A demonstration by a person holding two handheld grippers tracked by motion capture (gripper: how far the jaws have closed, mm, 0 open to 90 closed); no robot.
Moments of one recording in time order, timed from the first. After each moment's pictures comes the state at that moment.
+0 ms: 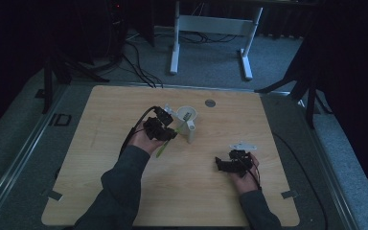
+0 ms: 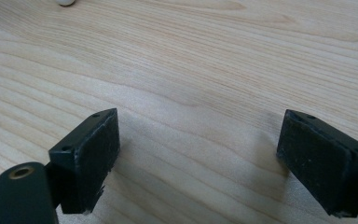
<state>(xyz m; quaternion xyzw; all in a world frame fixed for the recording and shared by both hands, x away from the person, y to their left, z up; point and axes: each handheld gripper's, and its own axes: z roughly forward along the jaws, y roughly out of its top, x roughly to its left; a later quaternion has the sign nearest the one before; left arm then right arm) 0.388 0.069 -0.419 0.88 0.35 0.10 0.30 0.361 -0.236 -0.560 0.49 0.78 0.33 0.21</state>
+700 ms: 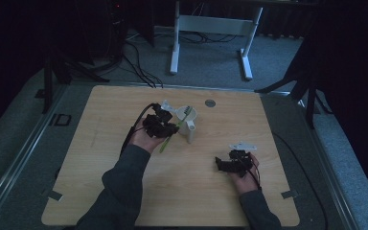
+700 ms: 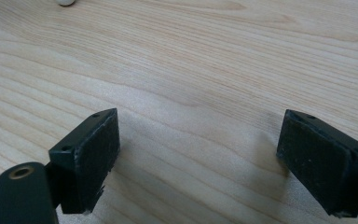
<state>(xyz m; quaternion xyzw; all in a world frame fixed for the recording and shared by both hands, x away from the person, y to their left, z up) 0.386 0.071 -0.410 0.86 0.35 0.12 0.35 0.361 -0.236 -0.560 0.49 0.78 0.33 0.21</state>
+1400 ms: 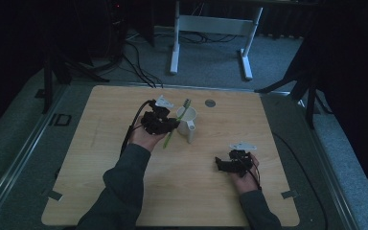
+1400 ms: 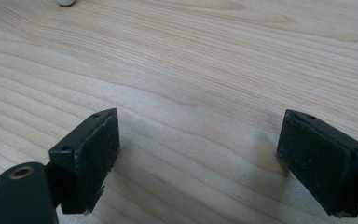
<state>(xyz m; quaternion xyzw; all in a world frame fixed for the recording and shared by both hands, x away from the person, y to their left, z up) 0.390 0.078 -0.405 0.83 0.36 0.12 0.40 0.361 -0.236 -0.560 0.49 0.78 0.33 0.21</state>
